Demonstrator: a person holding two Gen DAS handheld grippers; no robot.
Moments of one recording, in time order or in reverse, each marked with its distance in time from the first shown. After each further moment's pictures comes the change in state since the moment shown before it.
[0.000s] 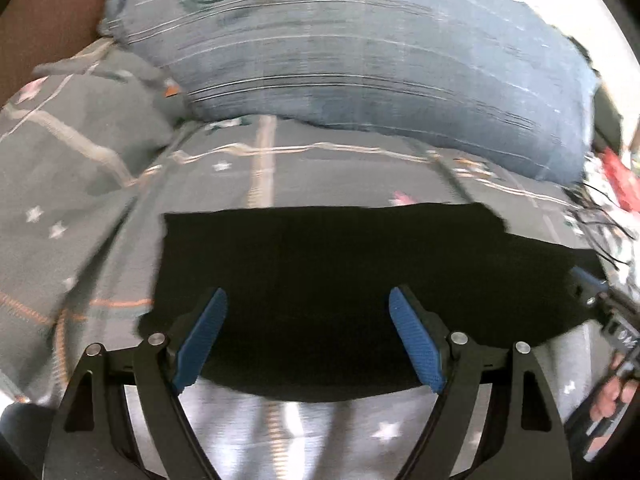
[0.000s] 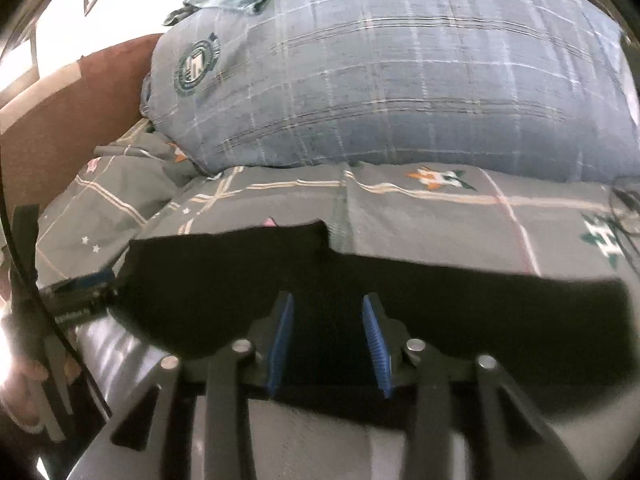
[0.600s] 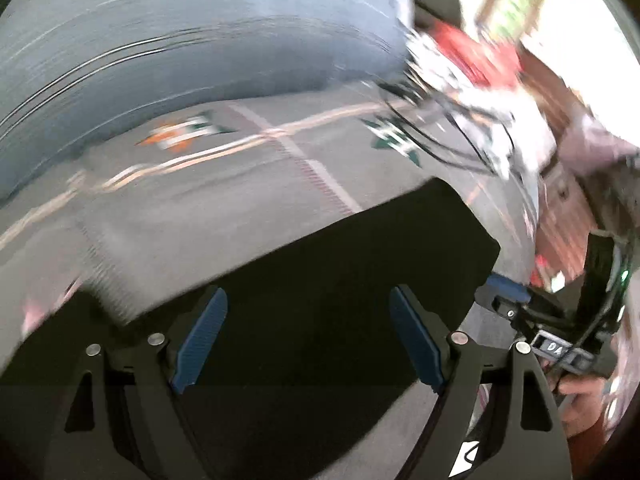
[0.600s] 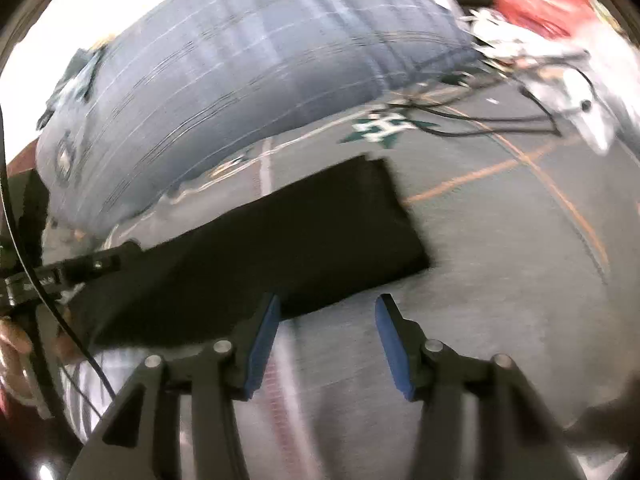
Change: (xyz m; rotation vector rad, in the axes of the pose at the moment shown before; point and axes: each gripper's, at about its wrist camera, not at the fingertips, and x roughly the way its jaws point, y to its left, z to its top) left arm 0.084 -0.259 0.042 0.490 0.259 -0.528; right arm -0.072 -0.184 -0.076 0.441 -0.025 -0.199
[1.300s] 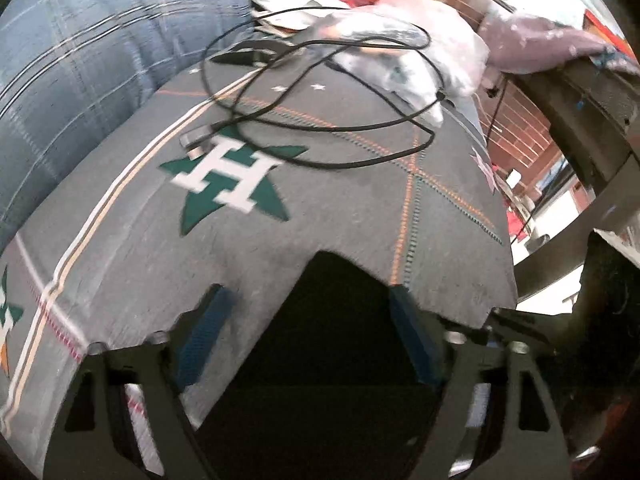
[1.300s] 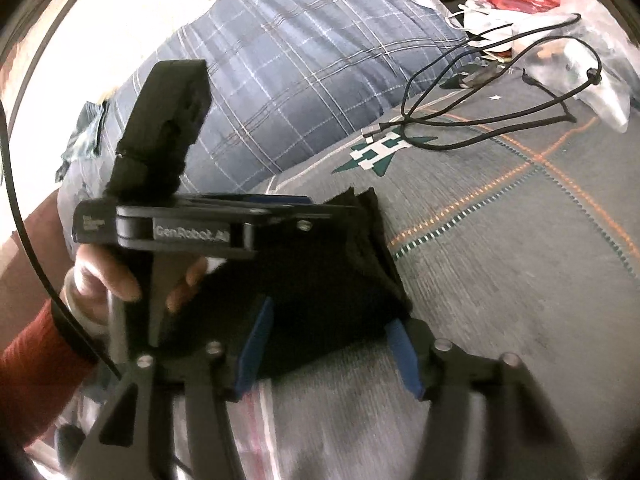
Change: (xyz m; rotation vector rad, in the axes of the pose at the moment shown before) left arm 0.108 -0.105 0.084 0.410 0.126 -0.240; right arm 0.021 -0.018 0.013 0.071 -0.117 0.157
